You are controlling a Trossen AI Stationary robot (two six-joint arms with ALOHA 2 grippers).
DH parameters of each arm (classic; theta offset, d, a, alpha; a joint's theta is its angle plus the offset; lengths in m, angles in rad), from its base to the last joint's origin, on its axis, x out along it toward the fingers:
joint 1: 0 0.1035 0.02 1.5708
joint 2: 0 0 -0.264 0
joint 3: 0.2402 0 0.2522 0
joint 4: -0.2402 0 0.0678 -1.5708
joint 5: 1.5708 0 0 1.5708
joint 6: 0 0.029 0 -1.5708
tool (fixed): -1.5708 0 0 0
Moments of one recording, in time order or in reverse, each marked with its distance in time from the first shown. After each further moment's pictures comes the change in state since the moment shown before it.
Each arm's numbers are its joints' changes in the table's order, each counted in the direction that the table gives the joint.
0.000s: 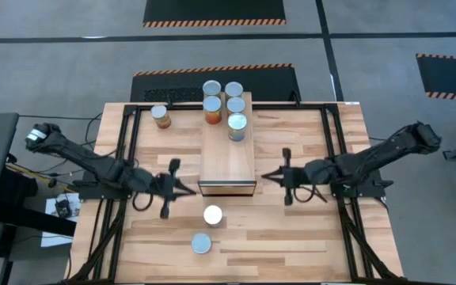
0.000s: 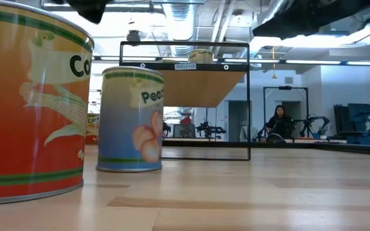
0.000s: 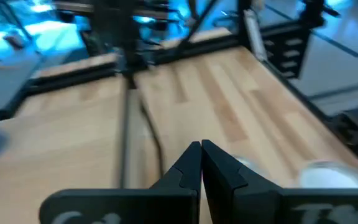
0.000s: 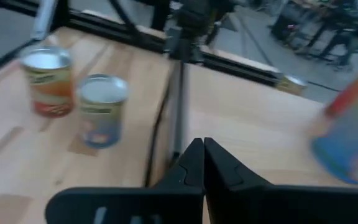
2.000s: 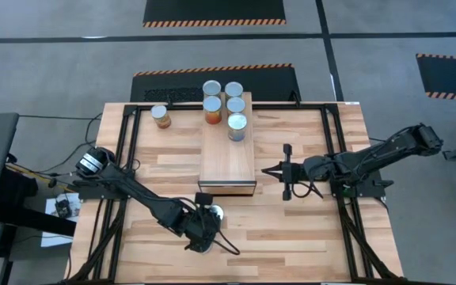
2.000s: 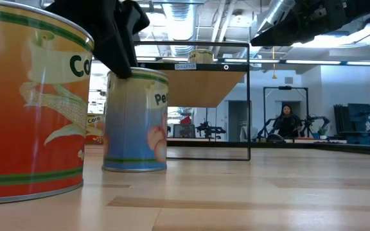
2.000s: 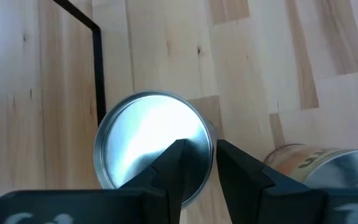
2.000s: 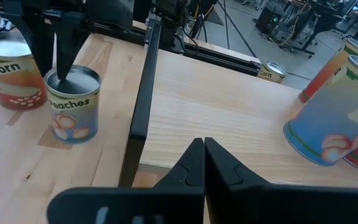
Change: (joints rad) left arm -0.112 -0.831 0.710 -0.695 0.065 -0.345; right arm -0.050 0.003 -0.025 0.008 0.000 -0.009
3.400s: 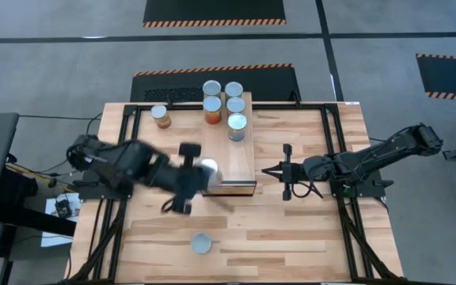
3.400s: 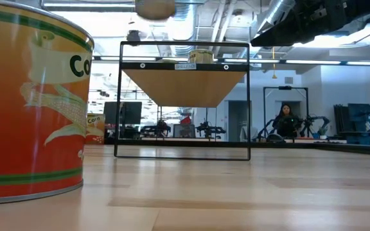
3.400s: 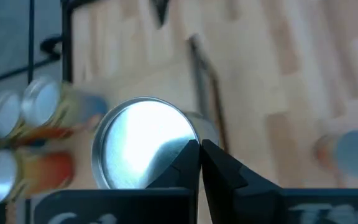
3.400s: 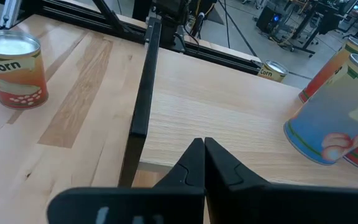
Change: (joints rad) left arm 0.167 0.102 0.782 -0.754 0.040 0.256; right arm 0.000 0.000 0.000 -0.004 0.000 0.000
